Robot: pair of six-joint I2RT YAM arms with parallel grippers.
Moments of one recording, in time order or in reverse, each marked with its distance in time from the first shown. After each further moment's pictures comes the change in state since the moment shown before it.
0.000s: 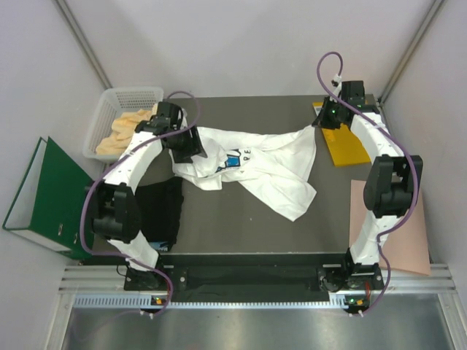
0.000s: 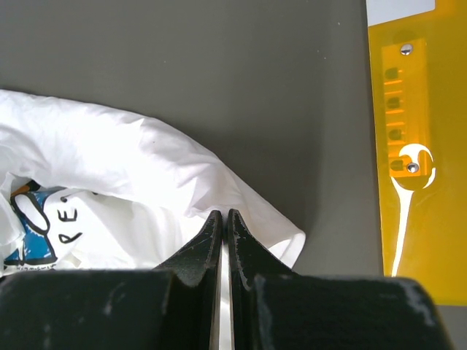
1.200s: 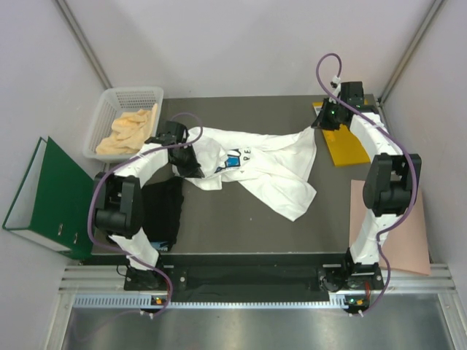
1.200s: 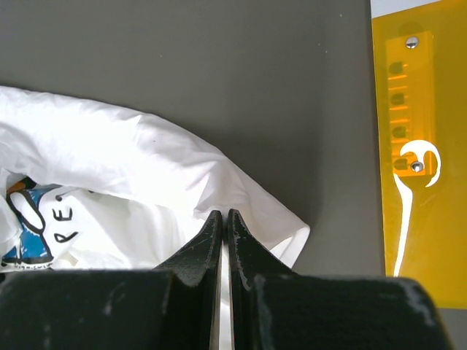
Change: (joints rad) left arm 0.000 0.026 -0.262 0.167 0.036 -0.094; right arm -0.002 0.016 0.000 -0.003 -0.010 -0.003
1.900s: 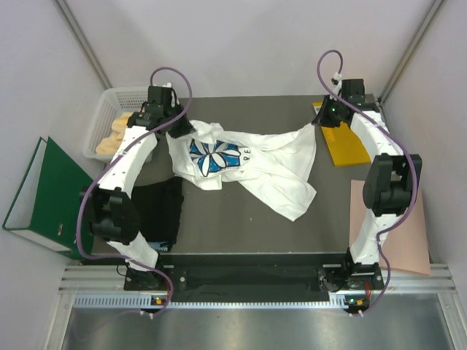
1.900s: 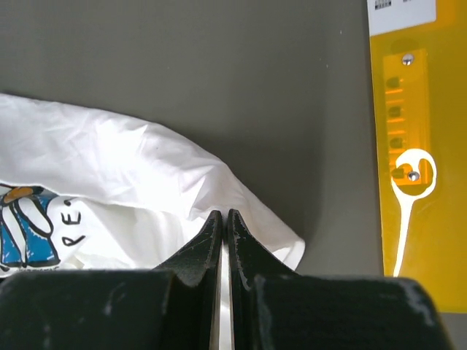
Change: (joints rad) left arm 0.010 -0.058 0.338 -0.020 -0.147 0.025; right arm 0.000 0.000 0.023 -0.004 0.000 0.003
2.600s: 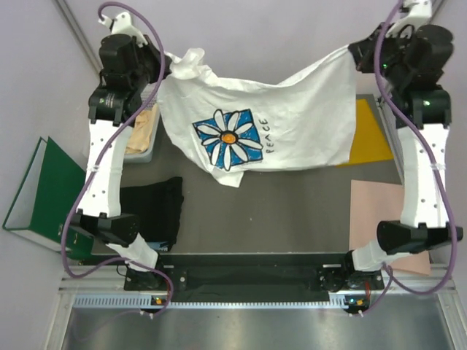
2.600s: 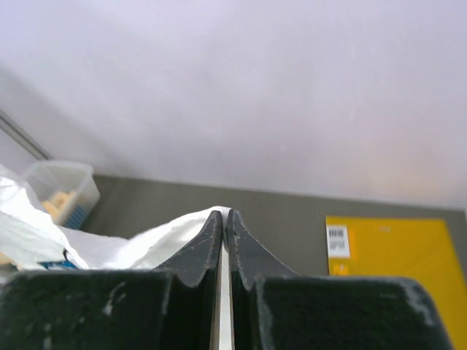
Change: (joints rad) left arm 0.012 0.001 0.596 -0.002 -0.135 0.101; right arm 0.005 -0.348 0.414 -0.052 0.050 -0.064
